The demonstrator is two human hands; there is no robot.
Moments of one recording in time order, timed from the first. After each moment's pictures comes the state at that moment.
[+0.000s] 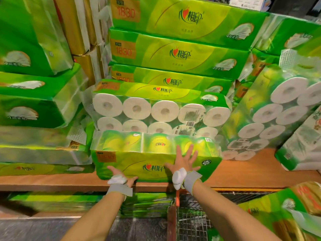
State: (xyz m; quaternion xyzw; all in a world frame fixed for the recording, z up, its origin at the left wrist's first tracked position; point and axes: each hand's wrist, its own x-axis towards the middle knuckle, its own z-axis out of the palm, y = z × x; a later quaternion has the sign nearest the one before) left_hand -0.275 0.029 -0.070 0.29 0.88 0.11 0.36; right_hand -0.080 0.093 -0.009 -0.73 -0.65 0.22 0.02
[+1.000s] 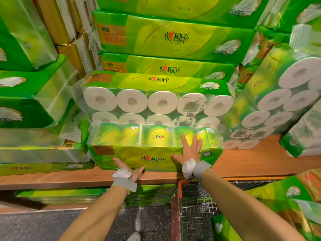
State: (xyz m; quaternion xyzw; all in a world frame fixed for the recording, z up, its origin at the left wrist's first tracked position) left_hand -0.250 0.057 -0.080 -0.24 0.52 0.62 0.54; right_hand -0.049 0.115 -0.013 -0.69 -0.67 0.26 0.07
